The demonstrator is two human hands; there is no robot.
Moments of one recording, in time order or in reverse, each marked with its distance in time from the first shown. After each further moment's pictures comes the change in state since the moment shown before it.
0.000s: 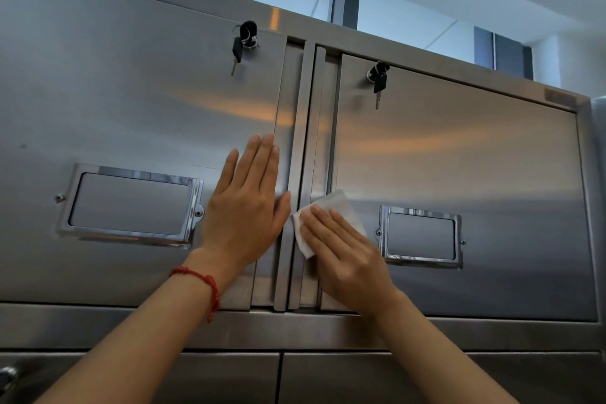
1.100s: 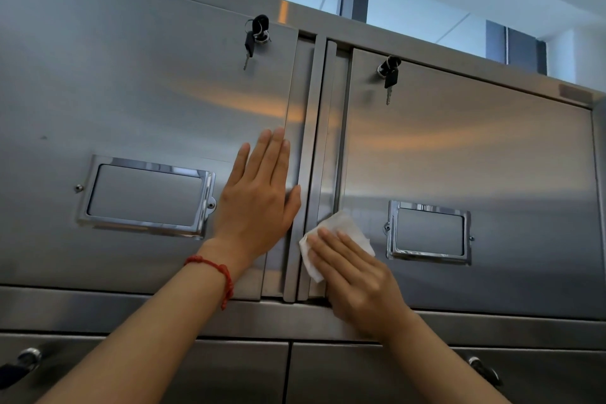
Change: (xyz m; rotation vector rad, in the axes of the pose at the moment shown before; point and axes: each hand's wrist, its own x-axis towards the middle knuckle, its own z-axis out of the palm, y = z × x) left_hand -0.001 0.000 -0.001 0.011 -0.002 0.007; right_hand -0.023 -0.017 -0.010 0.056 -0.047 -0.056
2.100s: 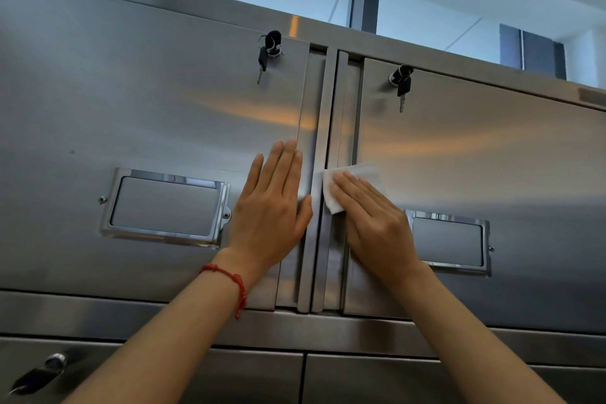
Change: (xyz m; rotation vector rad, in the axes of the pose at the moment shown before) left_hand -0.001 0.000 -0.002 -0.048 0.021 -0.009; right_hand 0.062 0.042 0.003 -0.018 0.151 0.224
